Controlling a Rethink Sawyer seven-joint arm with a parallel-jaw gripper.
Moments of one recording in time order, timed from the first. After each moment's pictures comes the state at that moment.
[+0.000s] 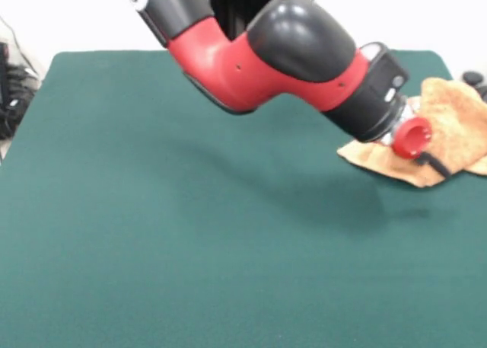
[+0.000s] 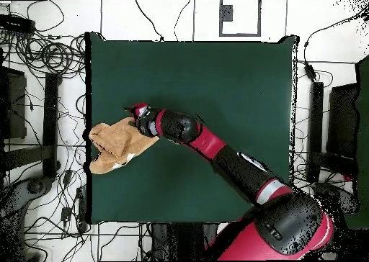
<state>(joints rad) -0.68 -0.07 0.79 1.68 0.01 0.38 2.45</state>
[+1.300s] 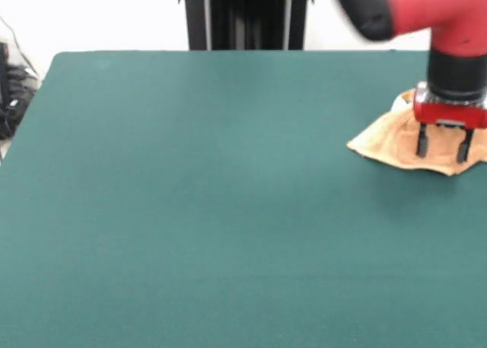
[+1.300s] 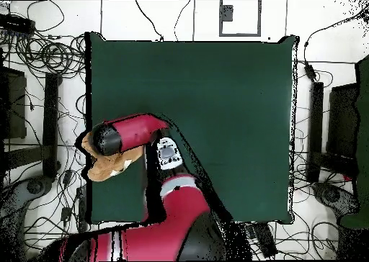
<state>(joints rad) 0.03 -0.40 0.22 1.48 -0.28 0.46 2.48</state>
